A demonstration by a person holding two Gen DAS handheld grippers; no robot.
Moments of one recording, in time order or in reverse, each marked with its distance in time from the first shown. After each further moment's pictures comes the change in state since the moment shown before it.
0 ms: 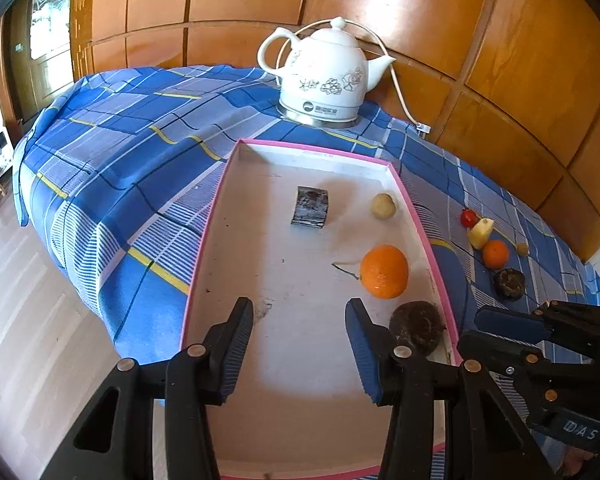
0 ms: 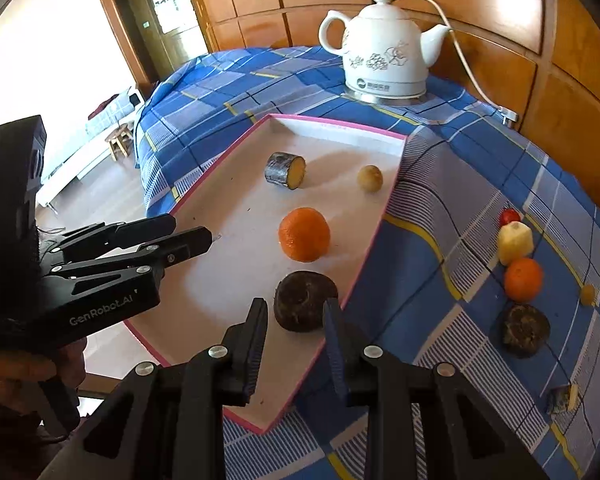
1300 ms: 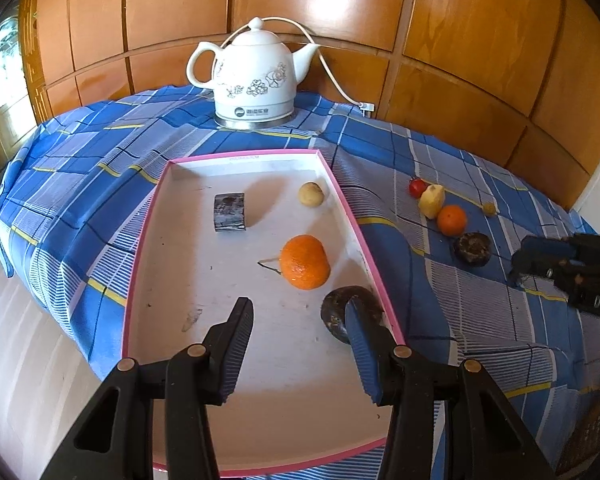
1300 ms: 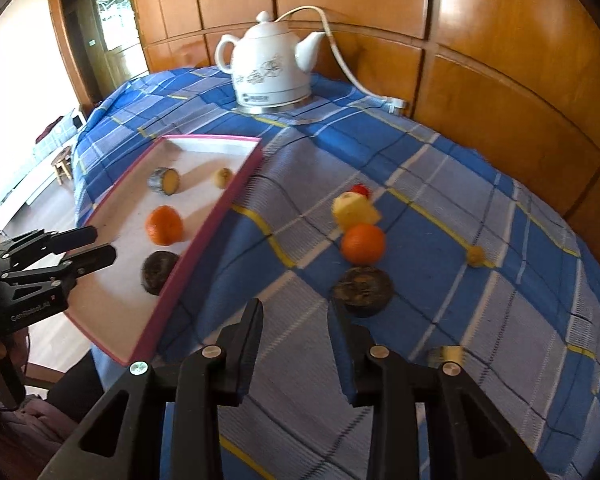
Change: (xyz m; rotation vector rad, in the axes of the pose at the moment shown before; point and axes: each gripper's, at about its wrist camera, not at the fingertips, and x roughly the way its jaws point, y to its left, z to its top) left arm -0.004 -0.056 -0.006 0.181 0.007 -0.043; right arm -0.062 -0.094 -0.032 0.088 -0.042 -0.215
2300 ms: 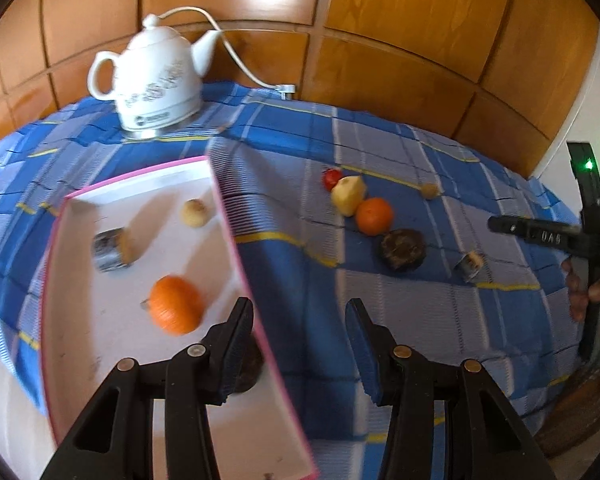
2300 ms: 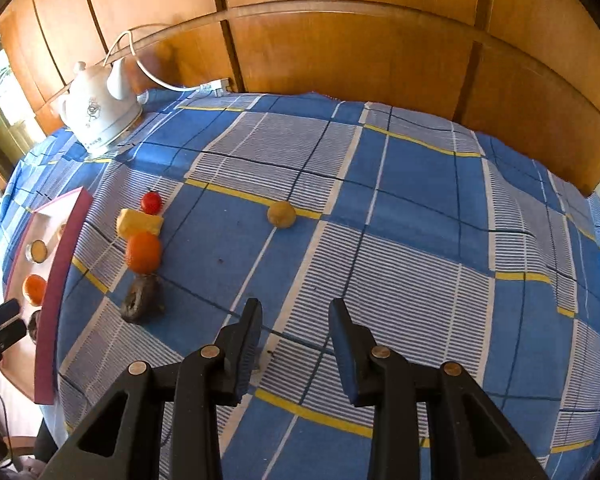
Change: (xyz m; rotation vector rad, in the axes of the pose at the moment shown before) left arm 0.032 -0.076 0.038 0.116 0.090 -0.170; right arm 0.002 -0.161 -0.028 0.352 0.040 -0.160
